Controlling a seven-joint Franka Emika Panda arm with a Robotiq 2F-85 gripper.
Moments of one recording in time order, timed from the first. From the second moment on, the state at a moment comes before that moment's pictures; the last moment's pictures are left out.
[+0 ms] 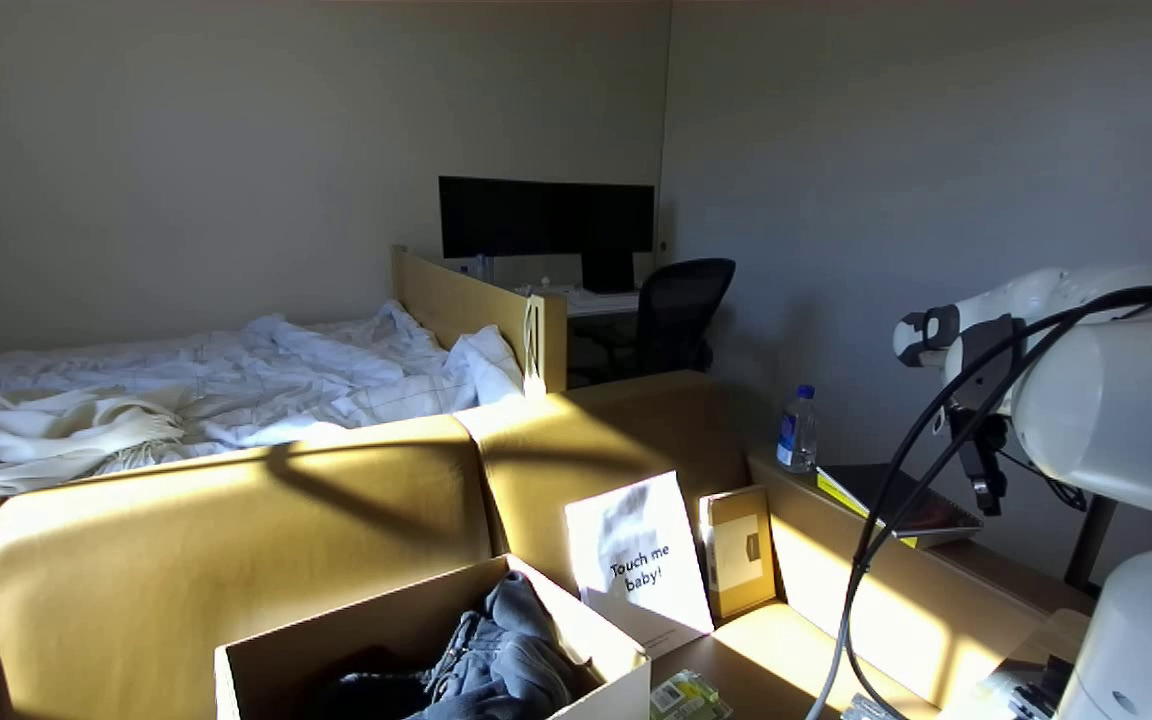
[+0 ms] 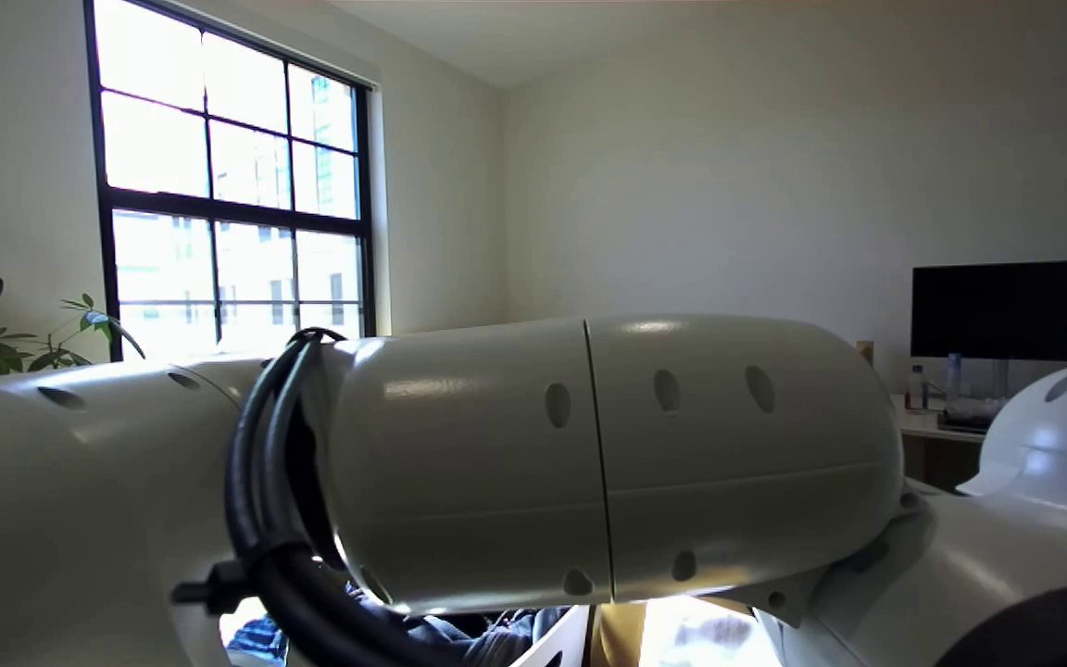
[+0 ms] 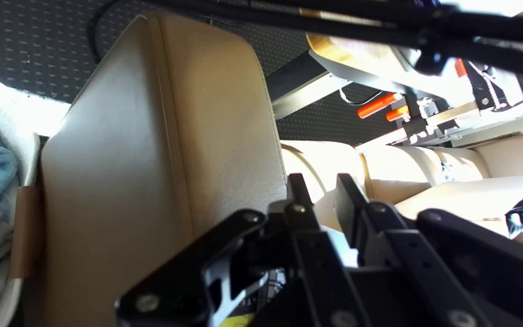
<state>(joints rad) -1.00 1.49 -0.05 -0.42 -0.05 0.94 -1.01</state>
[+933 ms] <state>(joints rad) -0.73 1.41 -0.07 -0.35 -0.09 0.92 -0.97</state>
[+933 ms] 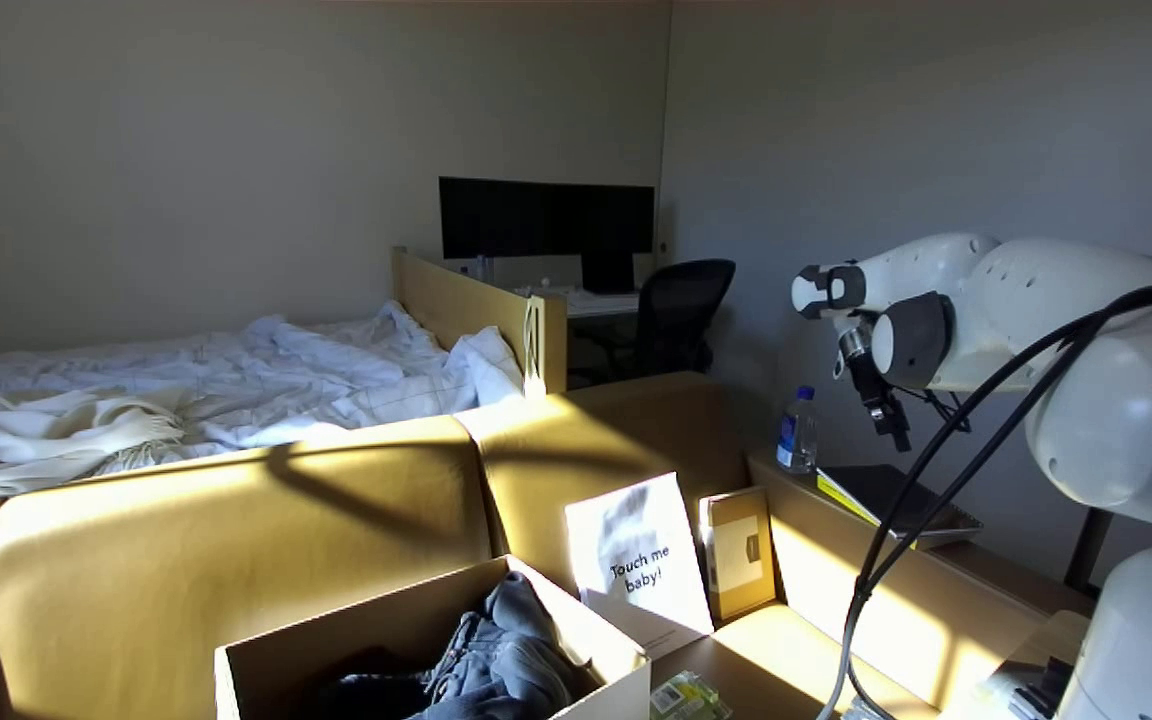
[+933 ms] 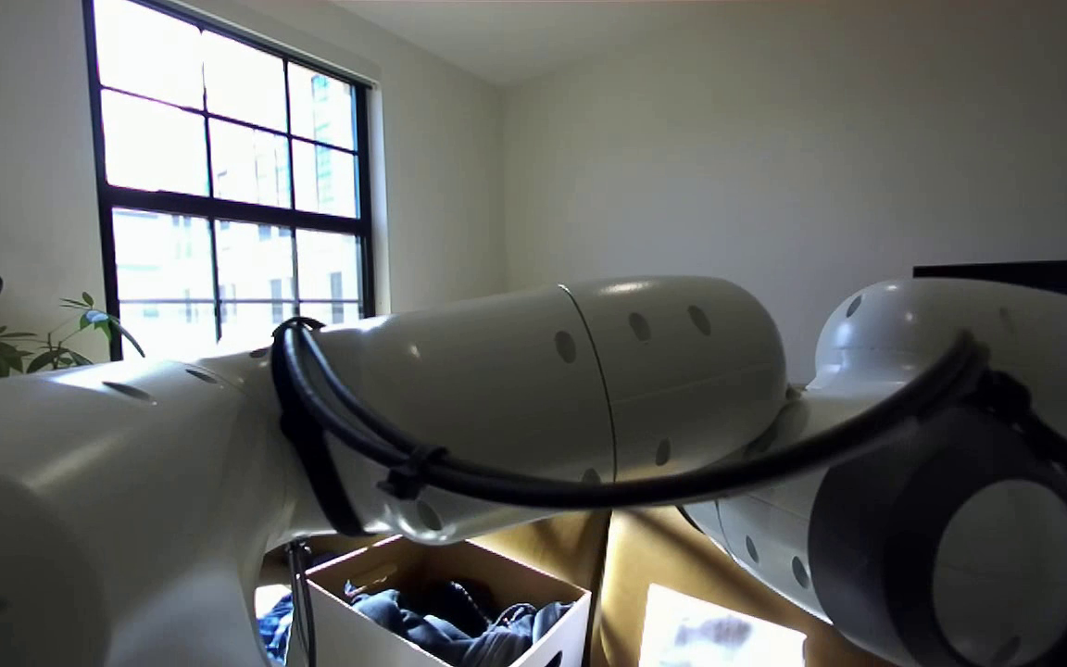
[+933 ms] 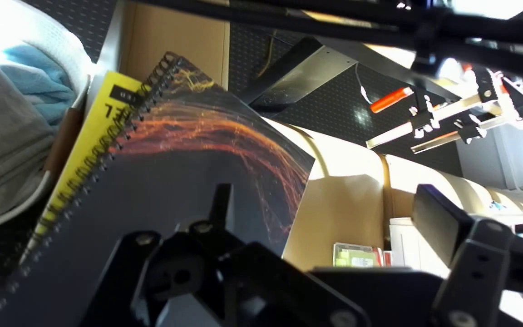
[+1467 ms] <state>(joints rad) -0.56 1.45 -0.12 -0.36 -0.10 1.18 -0.68</state>
